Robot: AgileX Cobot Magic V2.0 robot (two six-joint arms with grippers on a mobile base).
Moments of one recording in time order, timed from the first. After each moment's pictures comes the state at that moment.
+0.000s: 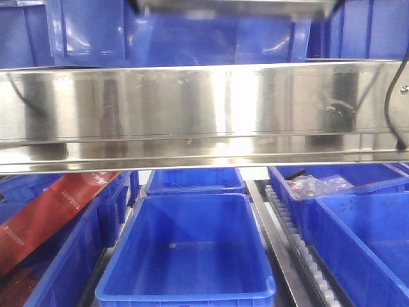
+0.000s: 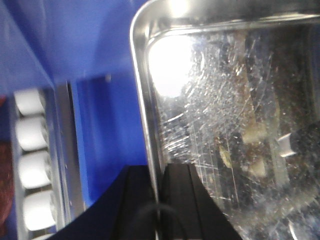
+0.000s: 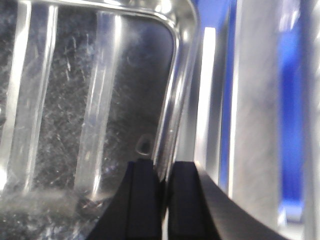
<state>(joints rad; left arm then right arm) -0.57 2.02 -2.26 0.11 1.25 -0.31 0.18 1.78 -1.85 0.08 1.13 0.10</state>
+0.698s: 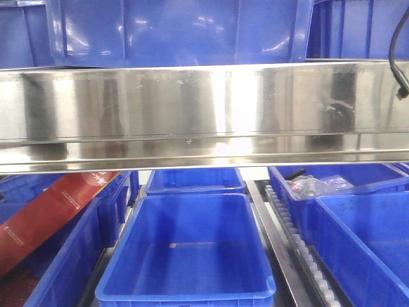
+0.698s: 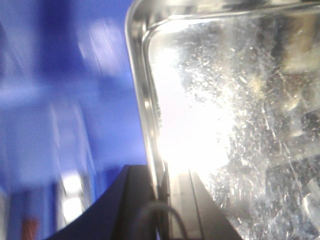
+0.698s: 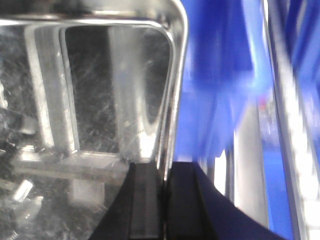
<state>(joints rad) -0.57 1.98 -2.41 0.23 1.17 -0.31 0.19 1.73 -1.98 0.08 0.91 0.09</state>
